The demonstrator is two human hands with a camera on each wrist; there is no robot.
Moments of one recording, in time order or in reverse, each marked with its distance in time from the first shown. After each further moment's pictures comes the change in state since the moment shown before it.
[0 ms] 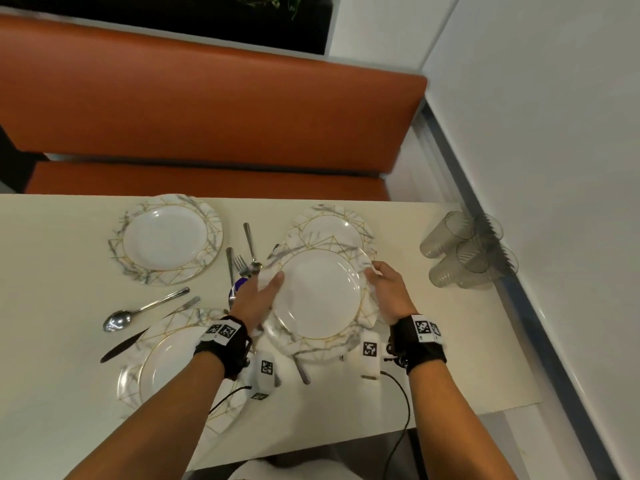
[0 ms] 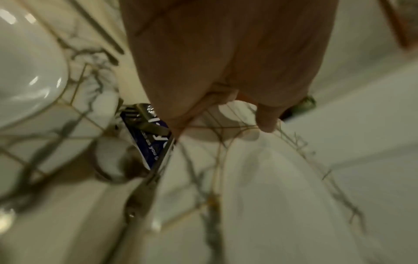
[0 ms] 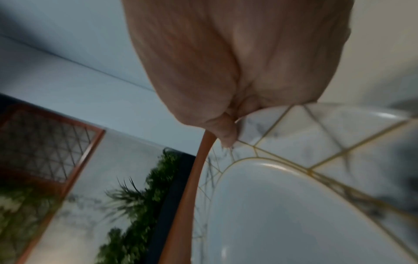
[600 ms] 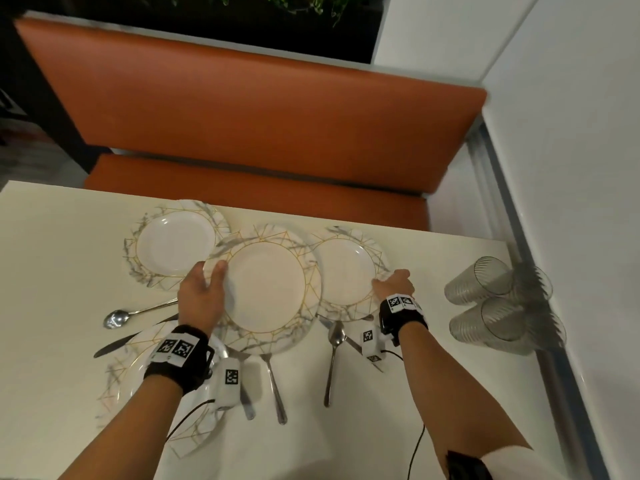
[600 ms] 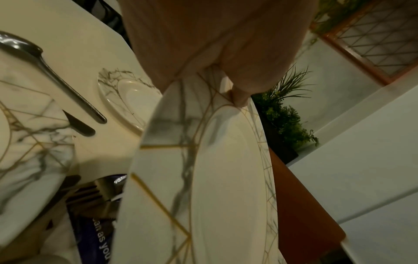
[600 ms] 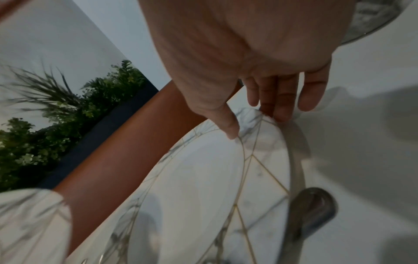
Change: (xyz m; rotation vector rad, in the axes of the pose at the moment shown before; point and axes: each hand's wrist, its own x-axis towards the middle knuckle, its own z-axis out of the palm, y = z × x) left_hand 0.007 0.033 -0.030 0.077 0.629 0.148; right_hand 0.176 0.026 -0.003 -0.630 0.125 0.288
